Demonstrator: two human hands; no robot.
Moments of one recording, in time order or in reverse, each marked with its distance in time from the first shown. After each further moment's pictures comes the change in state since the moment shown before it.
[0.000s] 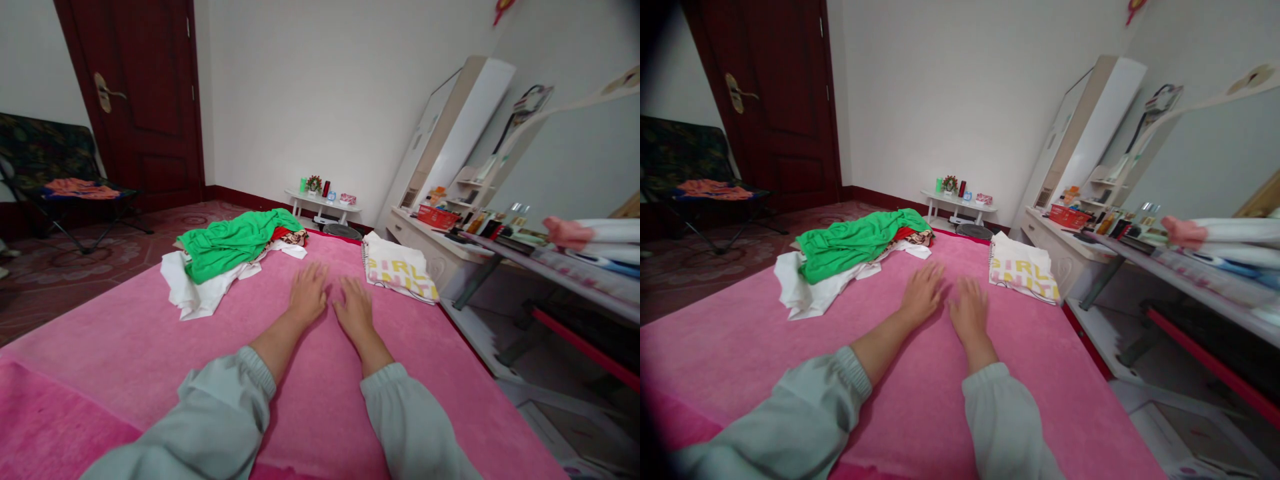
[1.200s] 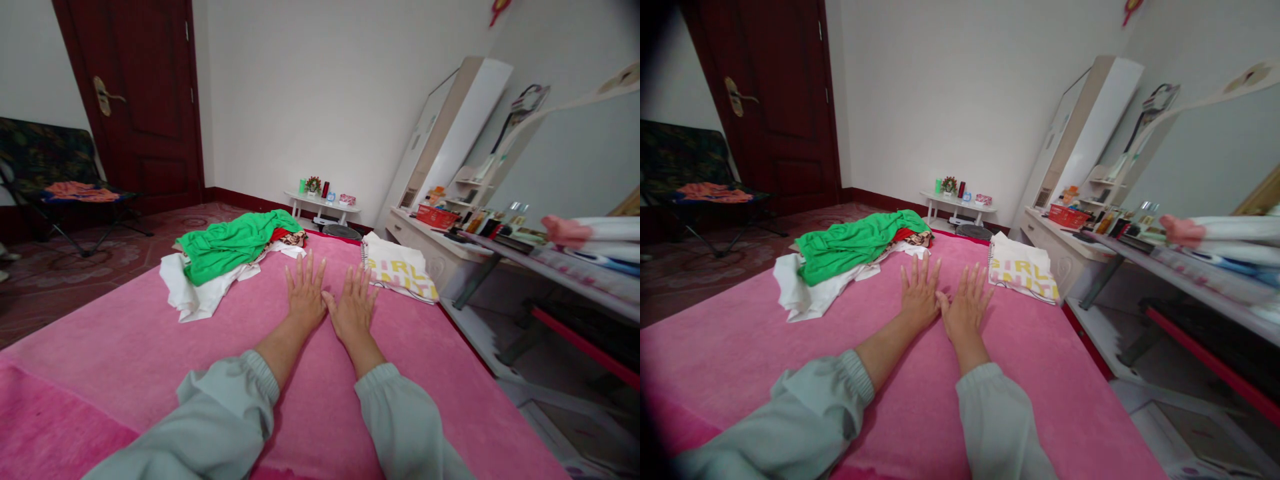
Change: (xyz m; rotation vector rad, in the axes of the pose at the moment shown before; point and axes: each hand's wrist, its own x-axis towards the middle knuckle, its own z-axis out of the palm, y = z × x) left_hand -0.009 0.005 0.009 0.662 0.171 0.080; right_hand -0.004 -0.027 0.002 -0.583 0.131 0.070
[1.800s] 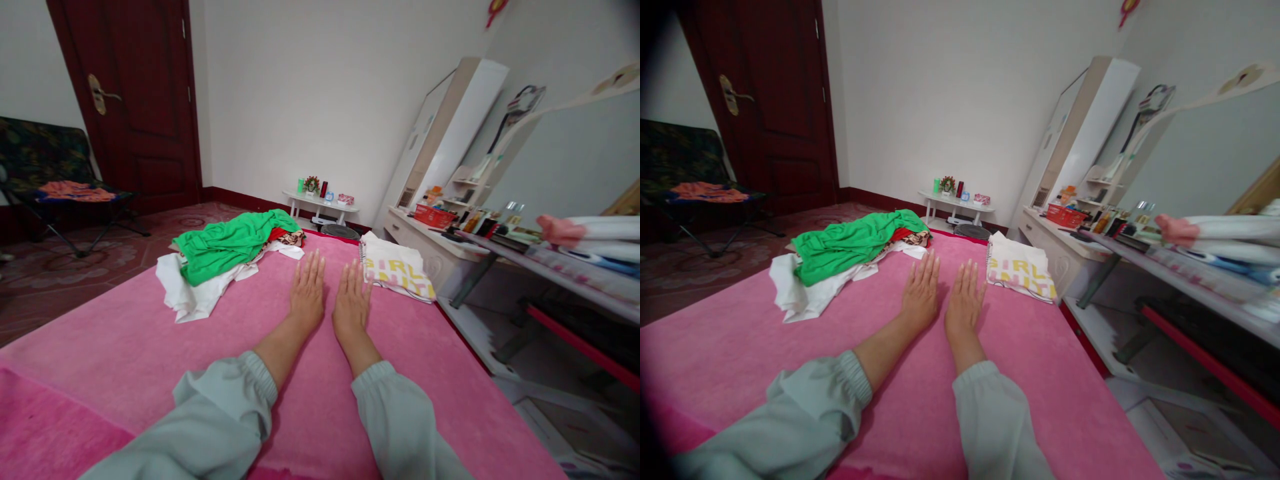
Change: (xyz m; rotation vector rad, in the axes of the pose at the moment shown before) left_hand 0.005 0.004 -0.005 0.038 -0.028 0.105; right_hand 0.006 0.000 -0.002 0.043 -0.037 -0.034
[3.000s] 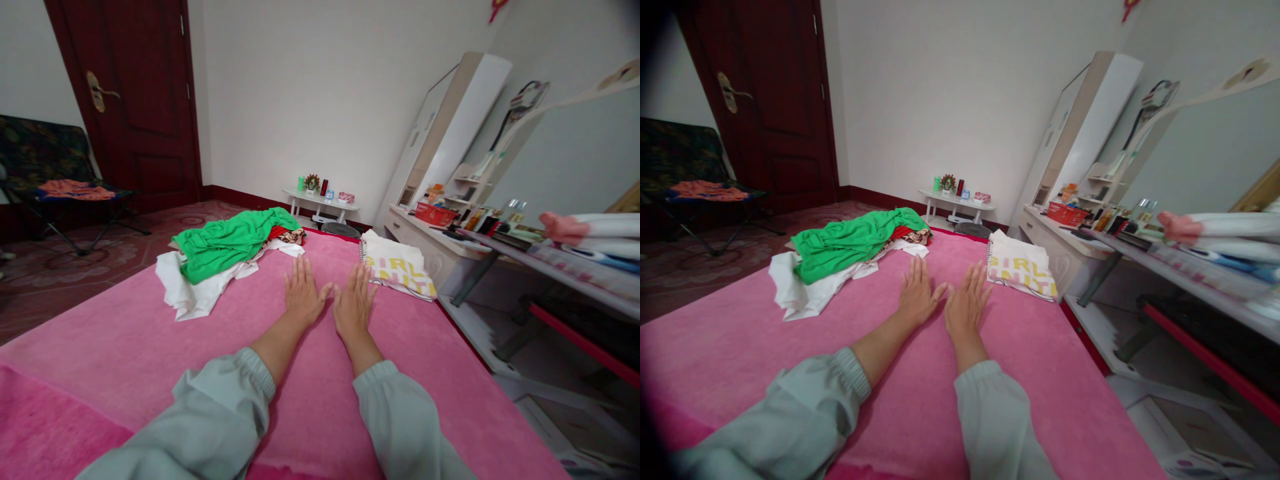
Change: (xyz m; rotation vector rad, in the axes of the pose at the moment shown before) left_hand -0.002 -0.007 0.017 -0.179 -0.175 -0.296; right_hand -0.003 0.002 0.004 0.135 0.011 0.142
